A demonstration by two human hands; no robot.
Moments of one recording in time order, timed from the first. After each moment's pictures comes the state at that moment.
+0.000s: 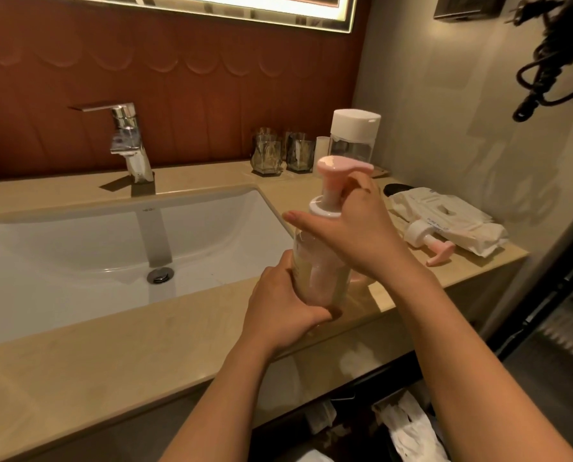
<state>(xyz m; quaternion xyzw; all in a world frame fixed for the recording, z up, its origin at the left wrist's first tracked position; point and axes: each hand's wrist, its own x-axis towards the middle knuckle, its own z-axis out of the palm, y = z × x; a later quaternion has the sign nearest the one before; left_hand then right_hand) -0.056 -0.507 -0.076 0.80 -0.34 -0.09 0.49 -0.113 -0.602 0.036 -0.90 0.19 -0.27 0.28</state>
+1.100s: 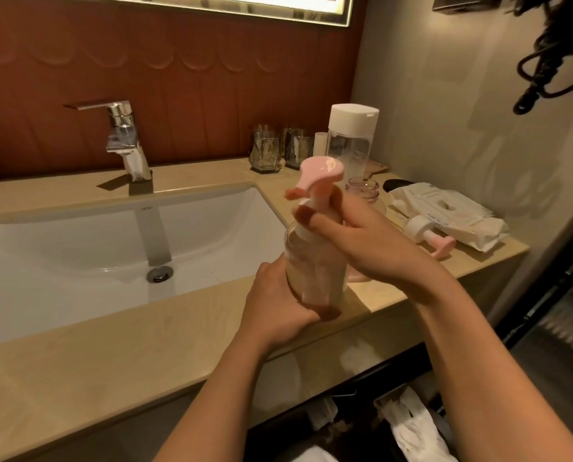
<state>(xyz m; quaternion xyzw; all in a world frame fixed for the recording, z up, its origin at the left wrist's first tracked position) -0.056 -0.501 -0.069 0.77 -0.38 -0.08 0.51 -0.134 -0.598 0.045 -0.87 0.03 -0.14 0.48</state>
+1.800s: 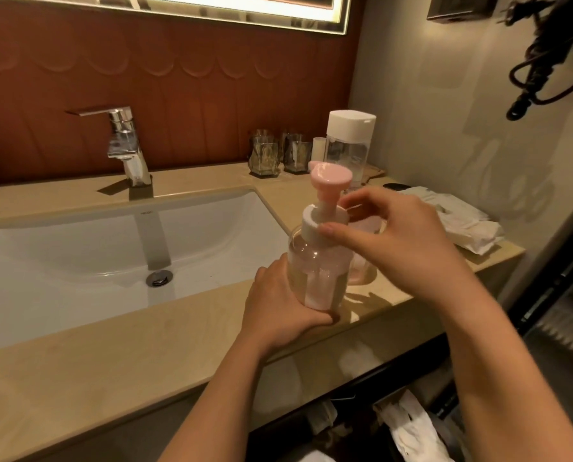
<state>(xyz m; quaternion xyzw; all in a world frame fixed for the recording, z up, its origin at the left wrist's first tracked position) -0.054 -0.505 -0.073 0.82 -0.36 -0.05 0.45 -0.166 -0.599 0.055 -0.90 0.14 -0.26 0.32</state>
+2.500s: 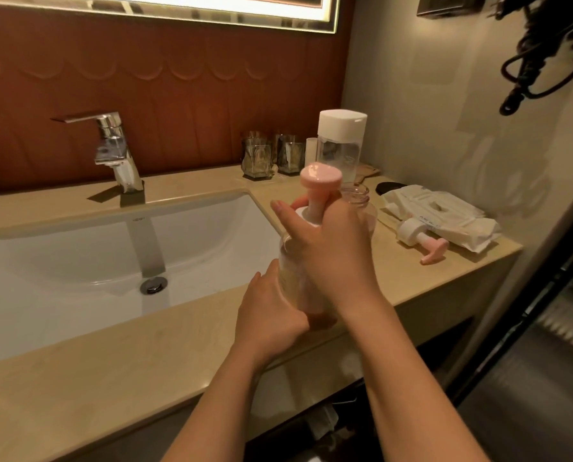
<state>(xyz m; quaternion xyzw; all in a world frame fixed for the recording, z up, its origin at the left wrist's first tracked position) -0.057 -0.509 -0.077 0.81 -0.33 -0.07 0.47 -0.112 -0.575 0.021 -0.82 0.20 -0.38 0.38</state>
